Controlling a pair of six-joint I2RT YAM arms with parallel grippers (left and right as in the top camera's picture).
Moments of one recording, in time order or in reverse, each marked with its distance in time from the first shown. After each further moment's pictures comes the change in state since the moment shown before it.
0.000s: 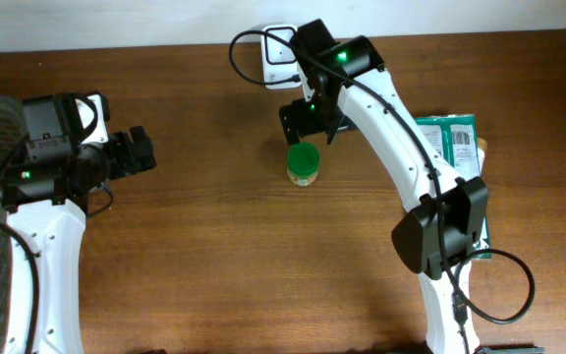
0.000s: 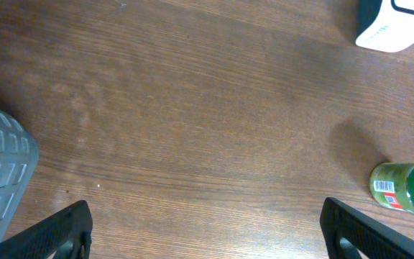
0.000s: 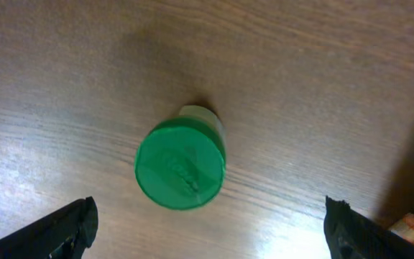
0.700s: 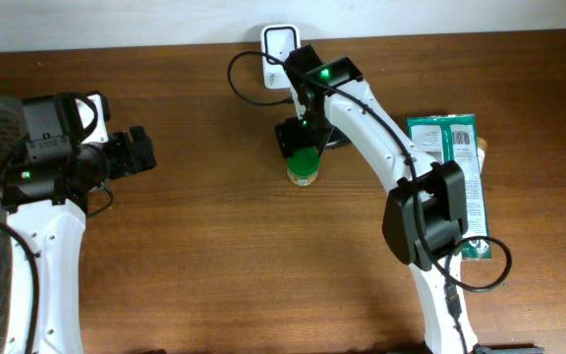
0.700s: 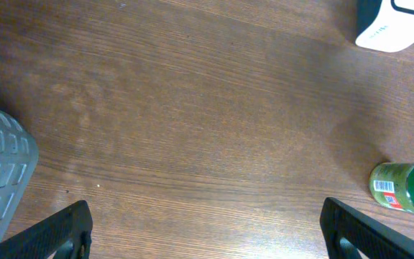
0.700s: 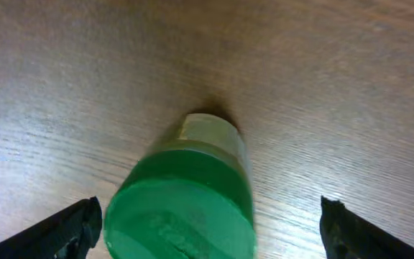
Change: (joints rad) left arm 0.000 0.000 0.000 0.000 0.000 0.000; right arm 0.006 0.082 -0.125 0.127 -0.062 -0.006
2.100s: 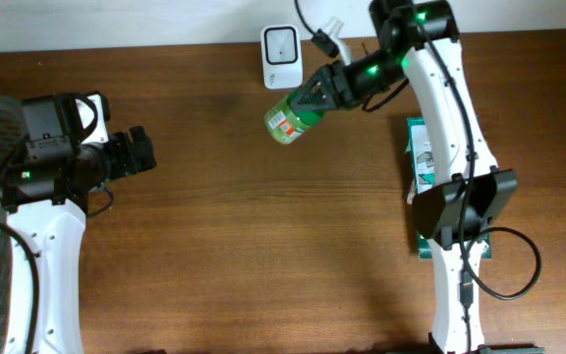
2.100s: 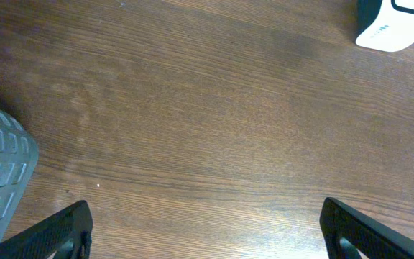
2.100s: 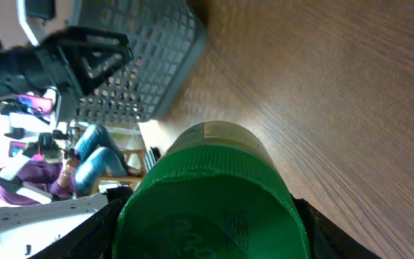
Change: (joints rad) left arm 0.000 0.000 0.000 -0.001 0.000 0.000; right arm -0.262 0.061 0.477 -0.417 -0.972 -0.515
